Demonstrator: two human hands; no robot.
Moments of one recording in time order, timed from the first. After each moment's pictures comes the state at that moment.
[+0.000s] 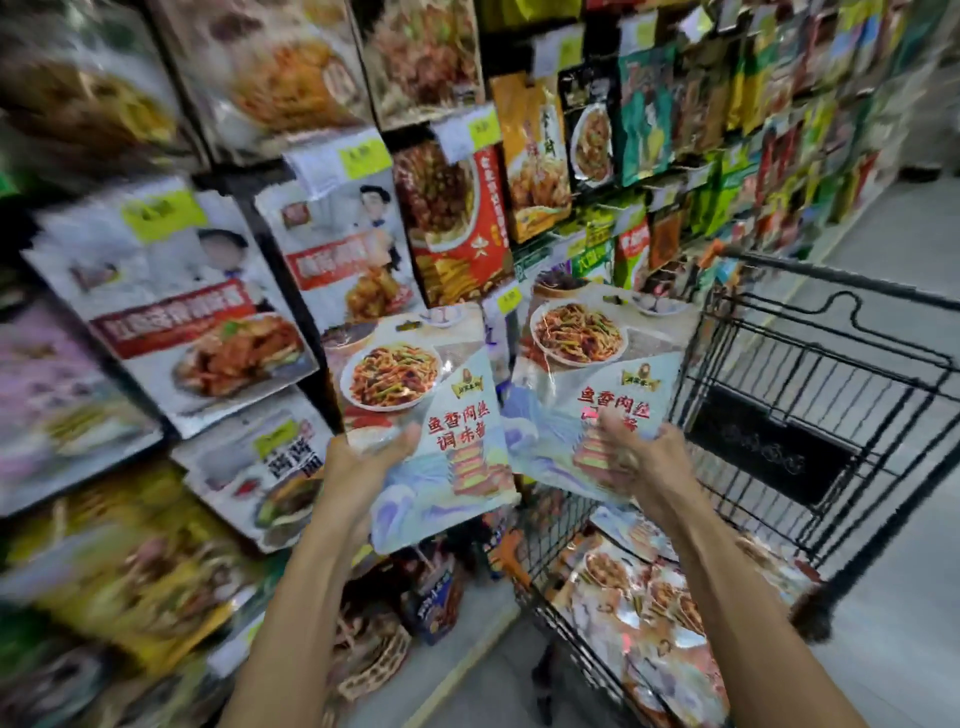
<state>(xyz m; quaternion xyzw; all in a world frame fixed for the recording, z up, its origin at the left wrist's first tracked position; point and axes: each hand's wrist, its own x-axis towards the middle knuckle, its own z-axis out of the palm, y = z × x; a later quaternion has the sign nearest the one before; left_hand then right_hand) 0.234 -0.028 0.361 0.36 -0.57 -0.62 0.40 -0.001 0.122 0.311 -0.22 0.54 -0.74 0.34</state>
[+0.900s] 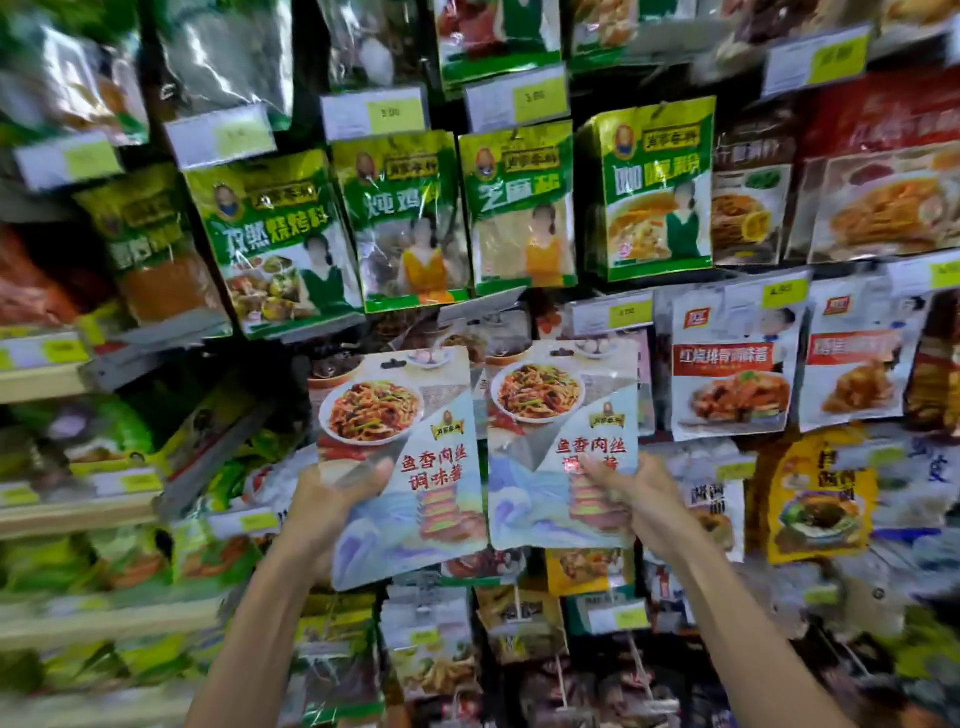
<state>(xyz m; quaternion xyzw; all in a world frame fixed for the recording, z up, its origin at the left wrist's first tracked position) 0.728 0.029 0.462 0.47 -0.50 -0.41 0.60 0.416 -0.021 0.416 -0.50 0.38 -0.56 0.55</state>
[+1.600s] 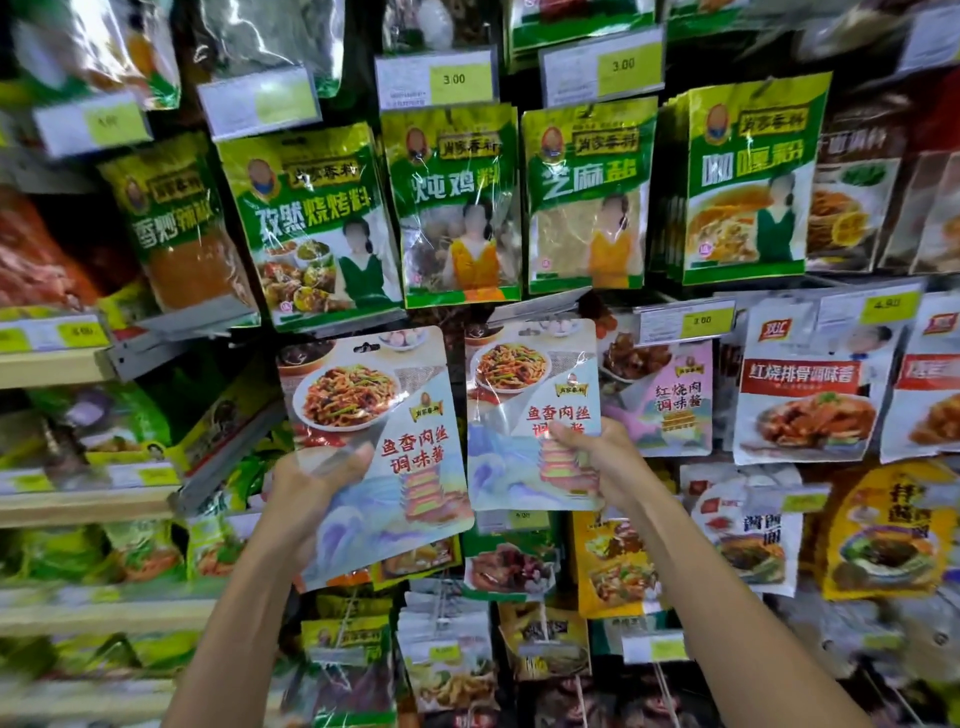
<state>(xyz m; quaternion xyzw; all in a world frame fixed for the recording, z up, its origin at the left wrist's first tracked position) 0.785 -0.004 0.463 0.49 -0.47 -0.36 0.64 0.498 -0.111 0.435 -0.48 0.38 -0.52 0.60</state>
